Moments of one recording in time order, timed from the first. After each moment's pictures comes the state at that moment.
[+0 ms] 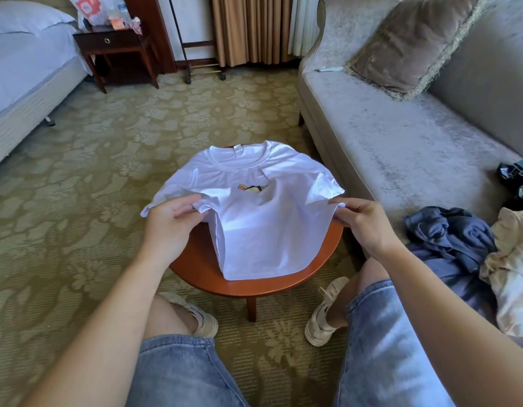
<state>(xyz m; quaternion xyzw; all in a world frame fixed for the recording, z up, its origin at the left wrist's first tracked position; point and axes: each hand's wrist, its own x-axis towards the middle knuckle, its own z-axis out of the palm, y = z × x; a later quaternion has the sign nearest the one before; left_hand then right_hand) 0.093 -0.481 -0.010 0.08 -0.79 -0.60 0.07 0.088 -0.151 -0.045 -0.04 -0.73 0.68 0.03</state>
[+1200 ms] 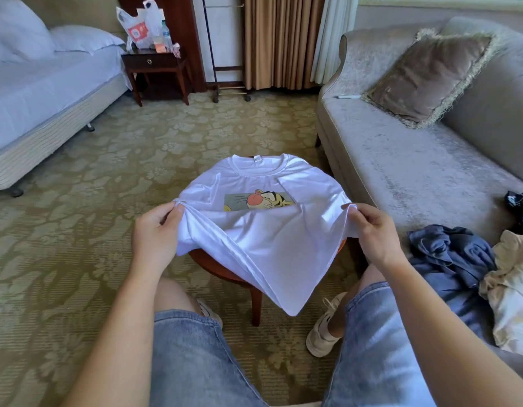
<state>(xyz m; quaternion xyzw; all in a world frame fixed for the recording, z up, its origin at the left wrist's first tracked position) 0.157 -0.518 -0.007 0.07 -0.82 -0.50 0.26 0.132 -0.156 -0.024 0.02 -0.80 0.58 0.14</state>
